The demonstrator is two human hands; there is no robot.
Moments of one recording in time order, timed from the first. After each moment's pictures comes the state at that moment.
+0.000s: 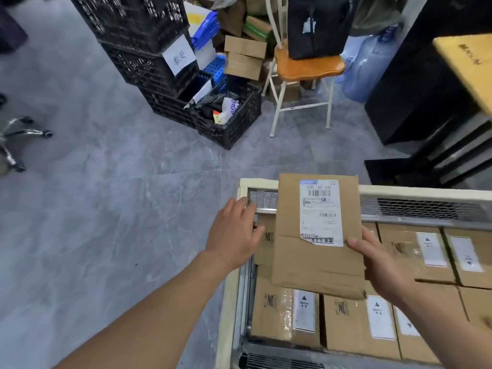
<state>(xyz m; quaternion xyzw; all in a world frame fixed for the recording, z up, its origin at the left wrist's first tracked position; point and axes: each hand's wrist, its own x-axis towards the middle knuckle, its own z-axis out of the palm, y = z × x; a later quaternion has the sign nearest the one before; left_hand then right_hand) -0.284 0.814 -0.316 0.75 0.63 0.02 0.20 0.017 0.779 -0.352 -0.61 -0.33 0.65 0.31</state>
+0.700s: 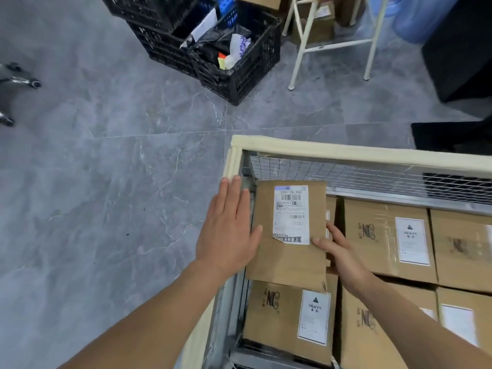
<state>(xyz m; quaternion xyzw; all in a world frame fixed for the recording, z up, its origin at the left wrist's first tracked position) -0.274 0.831 -0.504 0.73 0.67 -0.01 0.12 -0.024 0.825 -0.577 -0.63 -0.27 0.70 0.20</state>
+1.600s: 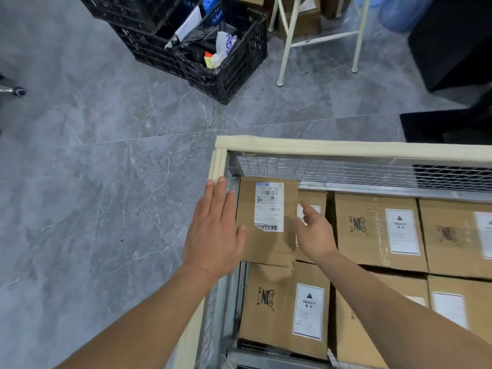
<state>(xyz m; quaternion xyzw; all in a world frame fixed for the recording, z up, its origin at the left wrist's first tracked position) -0.277 0.829 -0.516 0.74 0.67 0.00 0.07 -0.062 0.859 -0.573 -0.71 -0.43 0.53 0.15</state>
